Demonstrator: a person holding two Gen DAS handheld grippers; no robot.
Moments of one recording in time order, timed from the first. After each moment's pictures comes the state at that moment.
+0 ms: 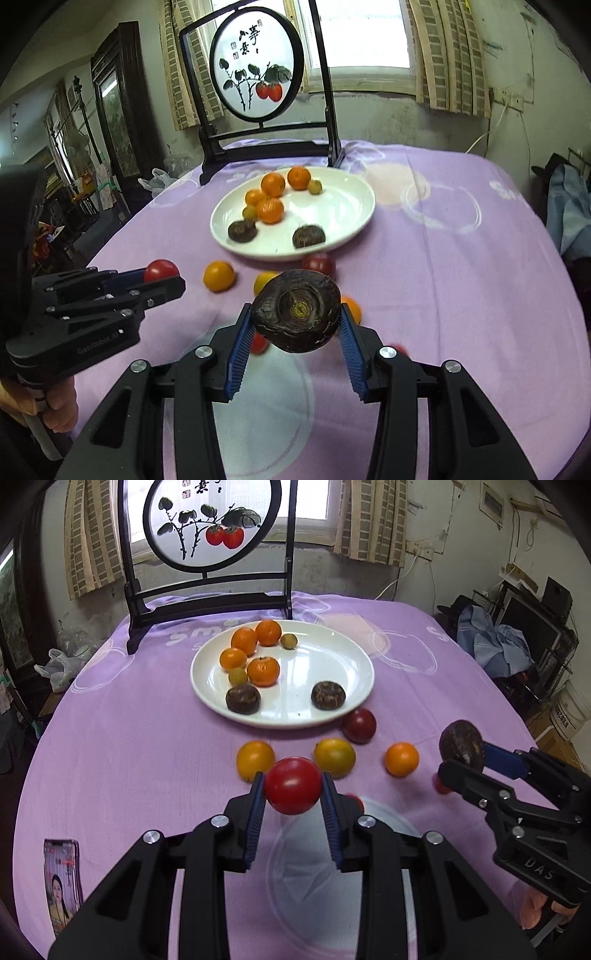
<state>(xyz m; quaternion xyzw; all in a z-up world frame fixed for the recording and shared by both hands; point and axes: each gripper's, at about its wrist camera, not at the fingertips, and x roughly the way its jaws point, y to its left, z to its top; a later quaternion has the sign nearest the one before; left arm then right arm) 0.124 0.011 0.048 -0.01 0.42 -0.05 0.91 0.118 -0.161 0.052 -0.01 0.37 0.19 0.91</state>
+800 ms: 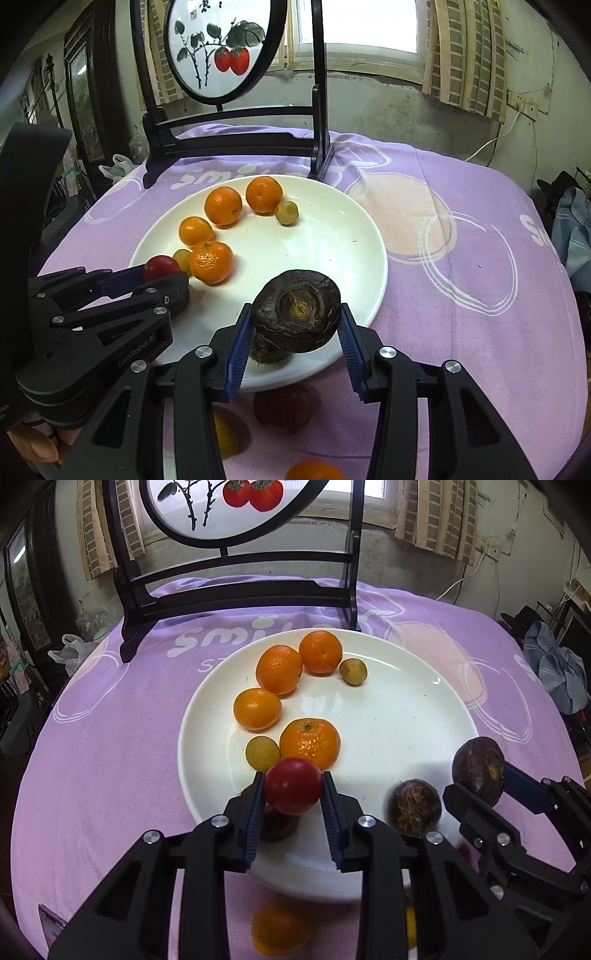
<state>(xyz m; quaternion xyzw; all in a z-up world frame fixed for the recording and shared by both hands) 0.294 0.023 0.006 -0.02 0.46 0.04 0.89 0.268 -0.114 0.020 -0.05 0.41 0.15 0.90</state>
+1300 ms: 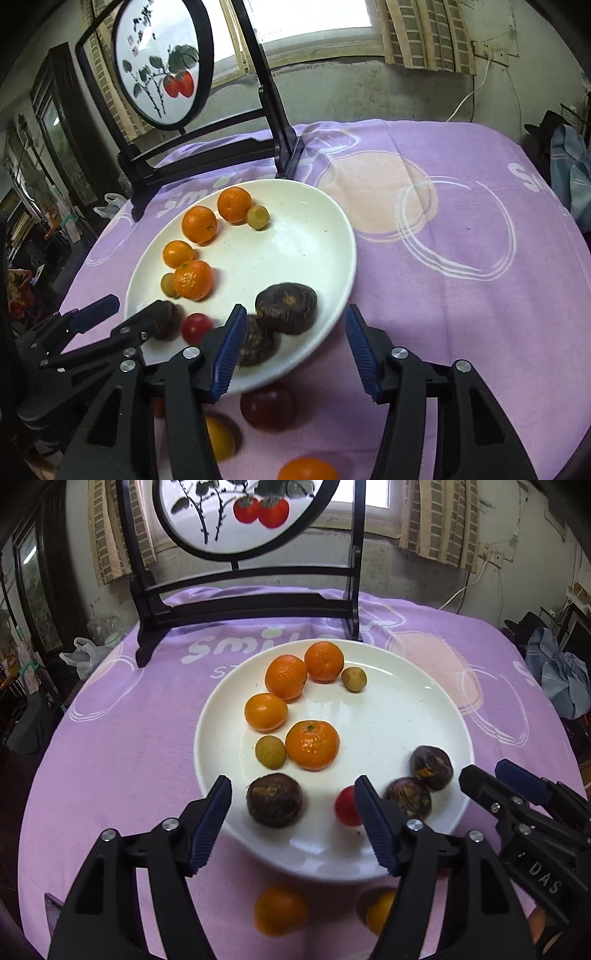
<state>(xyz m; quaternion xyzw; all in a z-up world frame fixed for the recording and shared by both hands) 0.265 0.017 0.026 -0.01 0.44 0.06 0.90 0.271 -0.156 0.020 0.06 0.43 0.14 0.89</state>
